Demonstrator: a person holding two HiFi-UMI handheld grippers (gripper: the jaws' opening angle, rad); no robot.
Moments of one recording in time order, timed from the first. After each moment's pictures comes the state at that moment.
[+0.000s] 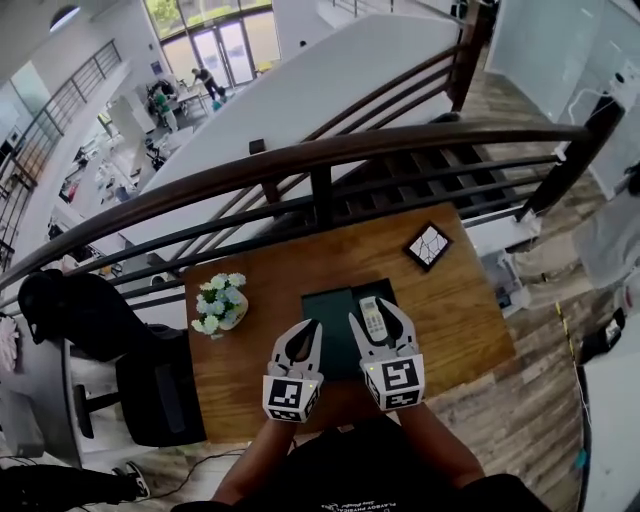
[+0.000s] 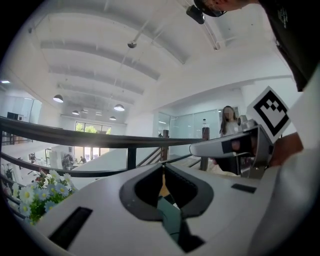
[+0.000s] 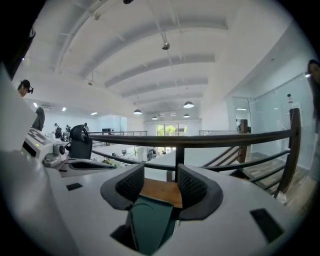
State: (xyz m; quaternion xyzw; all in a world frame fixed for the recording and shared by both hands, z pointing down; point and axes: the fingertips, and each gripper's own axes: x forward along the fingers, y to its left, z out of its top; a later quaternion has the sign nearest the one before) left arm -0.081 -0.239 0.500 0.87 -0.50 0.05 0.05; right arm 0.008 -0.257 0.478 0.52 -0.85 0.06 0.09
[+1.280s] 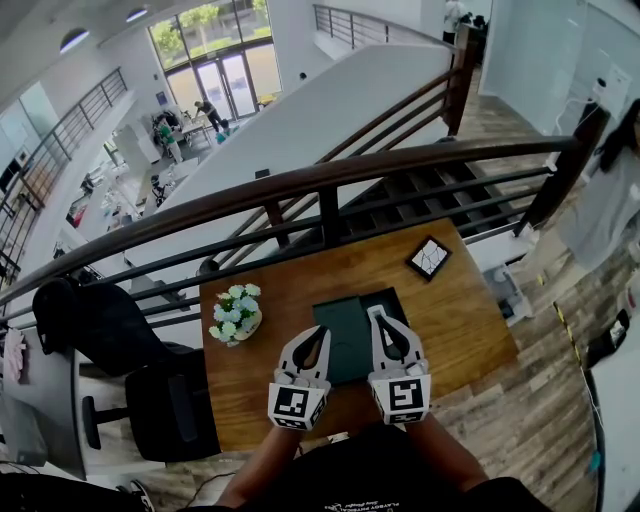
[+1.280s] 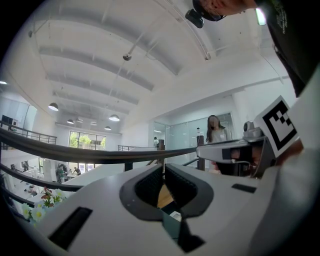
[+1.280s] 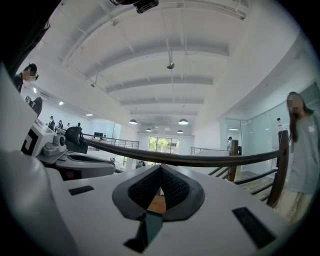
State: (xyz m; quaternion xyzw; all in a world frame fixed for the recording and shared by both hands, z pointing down) left arm -0.089 -0.200 0.448 0.88 -0.48 0.01 0.00; right arm 0.009 -0.202 0.424 0.57 -0.82 -0.03 0.05
